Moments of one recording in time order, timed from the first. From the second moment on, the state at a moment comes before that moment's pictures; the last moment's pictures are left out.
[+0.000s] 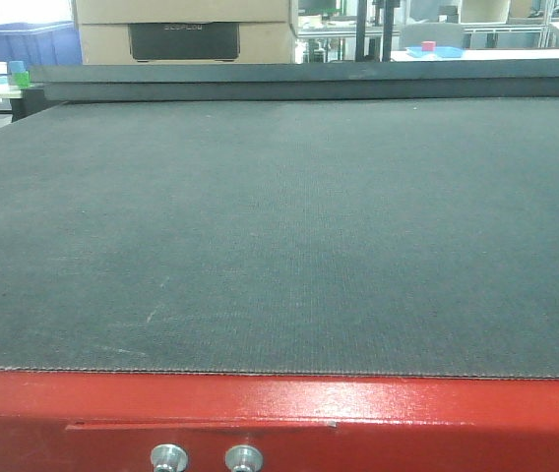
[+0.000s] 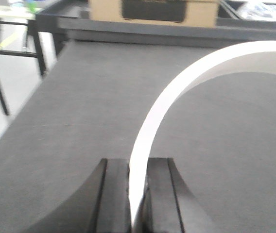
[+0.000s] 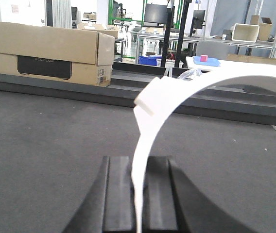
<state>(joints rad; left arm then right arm) 0.03 0.73 -0.64 -0.01 0.22 0.00 -0.05 0.52 -0.62 0.19 0.19 -0.22</state>
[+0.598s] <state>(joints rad) 0.10 0.59 -0.59 -0.03 0.25 0.00 -0.05 0.50 -0.61 0.19 0.19 -0.22</state>
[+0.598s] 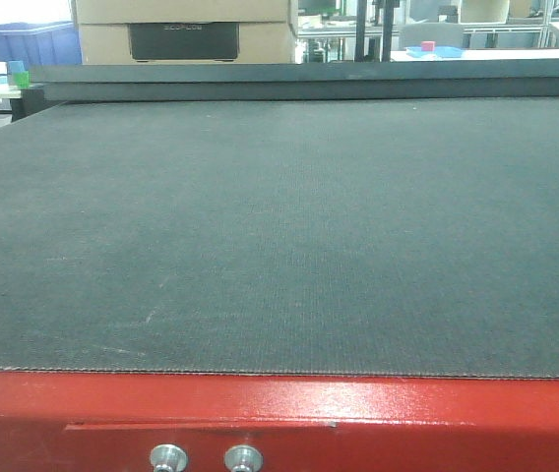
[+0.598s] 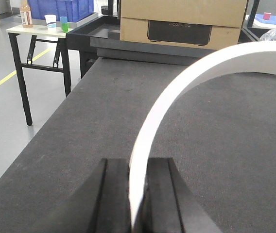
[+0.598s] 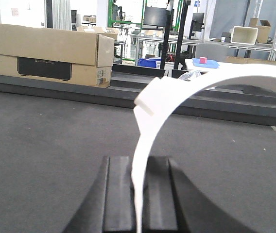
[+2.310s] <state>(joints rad) 0.10 0.59 -0.59 -0.03 0.25 0.00 -0.05 0.50 -0.61 0.21 0.19 -0.22</state>
